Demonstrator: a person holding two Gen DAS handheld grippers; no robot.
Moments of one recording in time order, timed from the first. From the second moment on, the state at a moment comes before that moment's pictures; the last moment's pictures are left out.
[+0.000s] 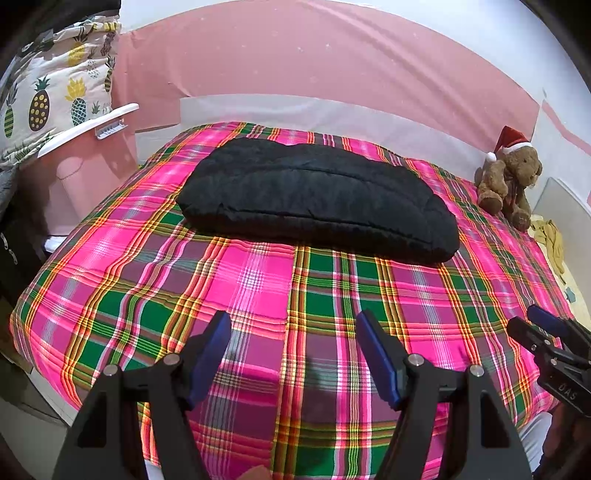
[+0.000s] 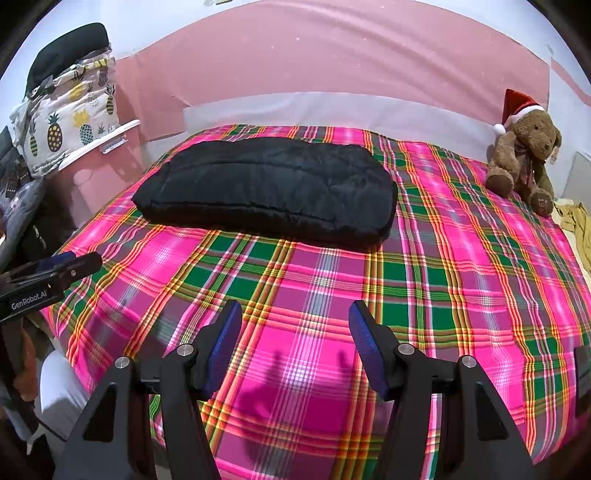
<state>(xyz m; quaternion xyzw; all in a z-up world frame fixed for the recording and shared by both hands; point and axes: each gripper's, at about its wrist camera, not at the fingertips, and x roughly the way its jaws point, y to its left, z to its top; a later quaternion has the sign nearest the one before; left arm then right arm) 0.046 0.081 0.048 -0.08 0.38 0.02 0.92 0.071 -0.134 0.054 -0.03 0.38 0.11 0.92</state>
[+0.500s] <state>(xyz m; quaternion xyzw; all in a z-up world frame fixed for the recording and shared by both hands) 0.044 0.077 0.050 -0.08 0.38 0.02 0.92 0.071 -0.133 0.053 -0.03 0.38 0.11 0.92</state>
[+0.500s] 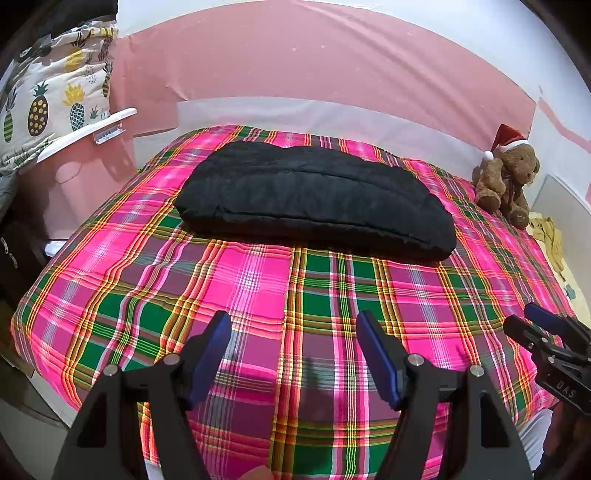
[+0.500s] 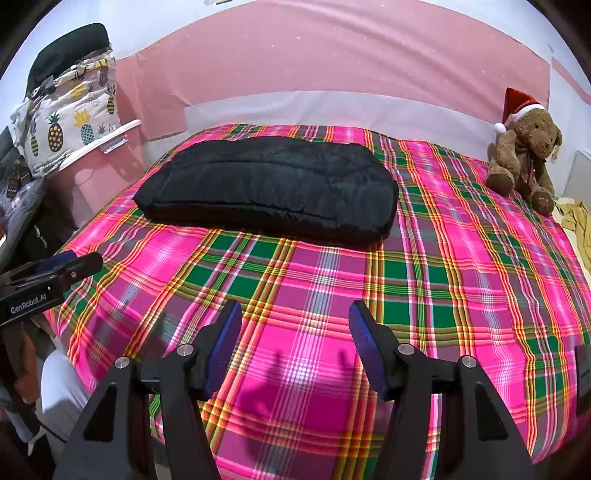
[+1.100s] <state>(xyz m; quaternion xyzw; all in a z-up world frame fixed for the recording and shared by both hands) 0.043 0.073 0.049 -0.07 0.38 0.02 0.92 0.070 -0.134 0.052 -0.03 0.38 0.11 0.92</state>
